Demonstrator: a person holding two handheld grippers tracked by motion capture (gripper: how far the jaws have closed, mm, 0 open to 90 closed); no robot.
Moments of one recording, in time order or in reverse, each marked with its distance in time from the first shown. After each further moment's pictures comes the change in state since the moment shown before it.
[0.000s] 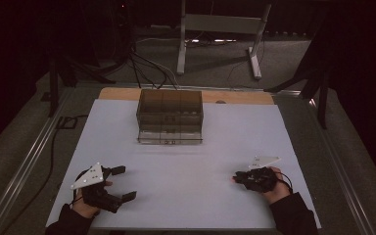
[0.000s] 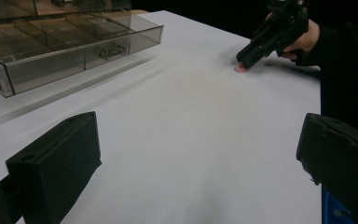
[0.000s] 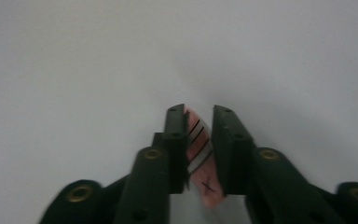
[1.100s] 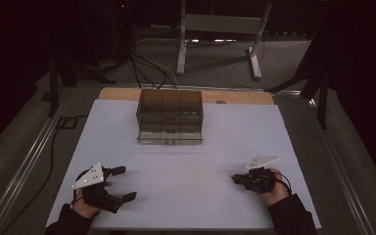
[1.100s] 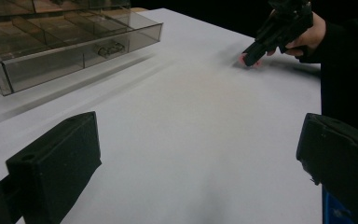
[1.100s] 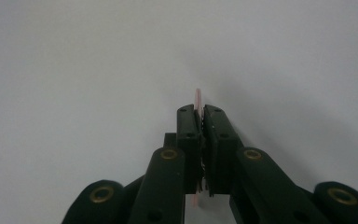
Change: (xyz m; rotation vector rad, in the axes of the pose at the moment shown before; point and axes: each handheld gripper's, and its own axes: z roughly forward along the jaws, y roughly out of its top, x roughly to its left) left arm 0.000 0.000 0.001 0.009 -0.001 0.007; right arm 0.007 0.006 0.001 0.023 0.028 0.031
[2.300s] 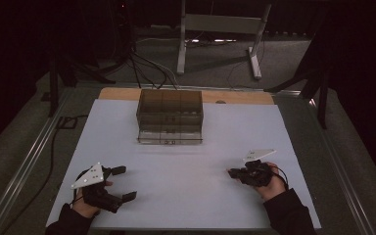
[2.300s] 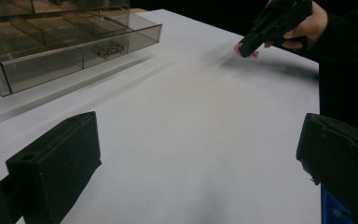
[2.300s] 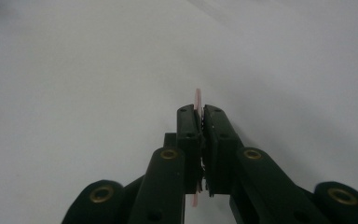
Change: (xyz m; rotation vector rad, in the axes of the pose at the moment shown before) left arm 0.001 0.000 0.000 -0.005 -0.006 -0.003; right arm 0.004 0.027 -0.003 -0.005 0.000 0.023
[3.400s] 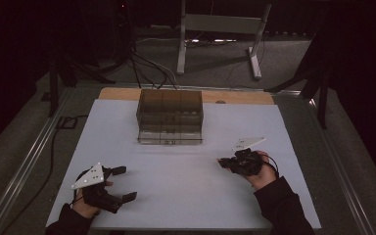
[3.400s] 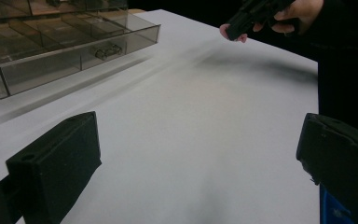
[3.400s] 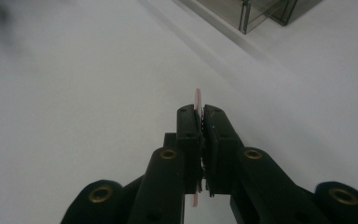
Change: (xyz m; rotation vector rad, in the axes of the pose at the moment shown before) left arm -0.001 0.001 0.000 0.001 -0.003 0.006; right arm 0.008 0.046 0.006 -0.026 0.003 -0.053
